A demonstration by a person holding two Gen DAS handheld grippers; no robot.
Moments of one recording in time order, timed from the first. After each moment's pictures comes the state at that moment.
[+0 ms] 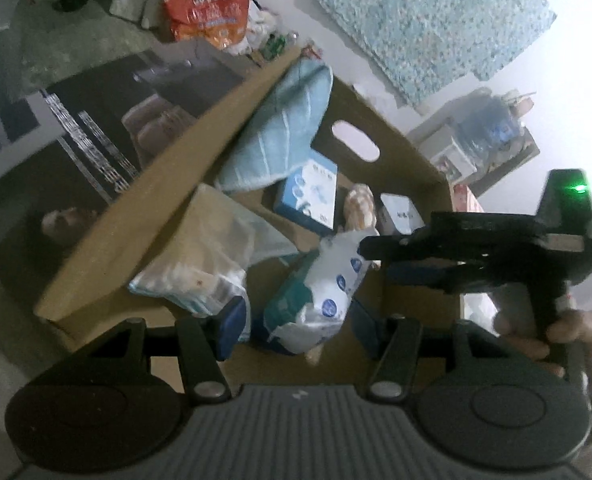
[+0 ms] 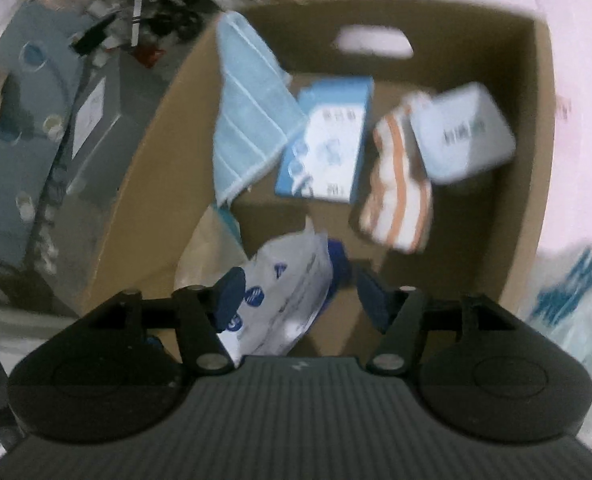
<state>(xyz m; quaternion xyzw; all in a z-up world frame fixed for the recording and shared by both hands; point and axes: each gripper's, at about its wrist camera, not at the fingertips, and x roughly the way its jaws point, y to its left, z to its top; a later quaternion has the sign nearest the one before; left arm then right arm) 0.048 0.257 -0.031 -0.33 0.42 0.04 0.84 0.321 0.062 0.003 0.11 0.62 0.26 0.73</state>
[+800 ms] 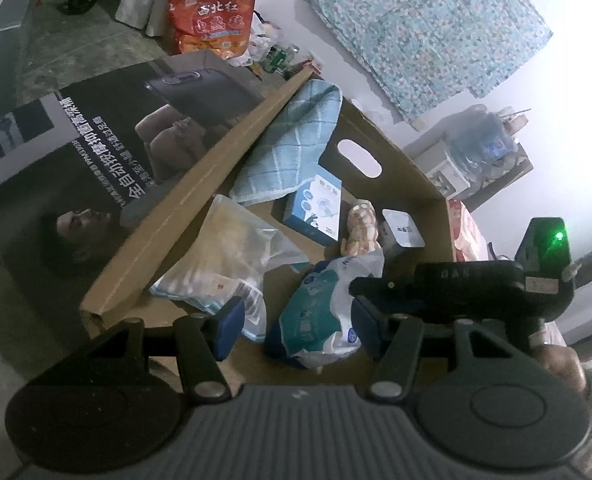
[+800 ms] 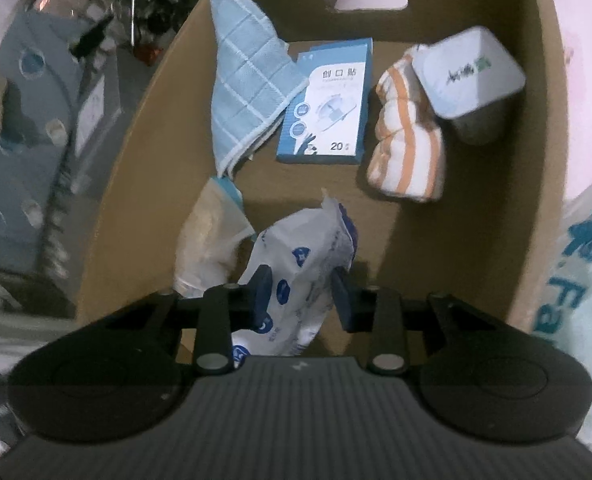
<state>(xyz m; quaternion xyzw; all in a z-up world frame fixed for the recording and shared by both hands) 0.033 0.276 -0.032 -0.34 0.40 0.04 0.85 0.301 0.054 -0.016 0.14 0.62 0.27 0.72</state>
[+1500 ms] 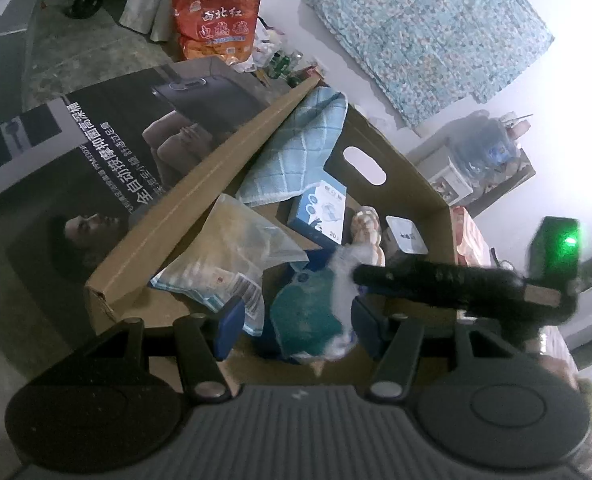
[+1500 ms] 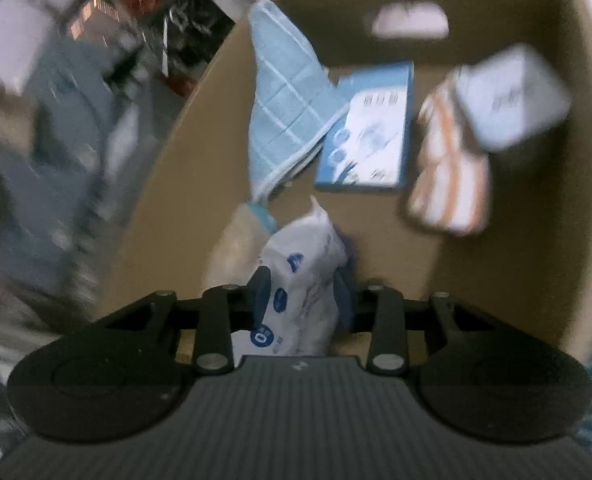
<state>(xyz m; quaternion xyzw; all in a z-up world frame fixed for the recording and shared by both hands) 0.028 0.280 -0.030 -0.34 0.40 0.05 0.85 0.287 0.091 -0.001 0.07 0.55 0.29 0.78</state>
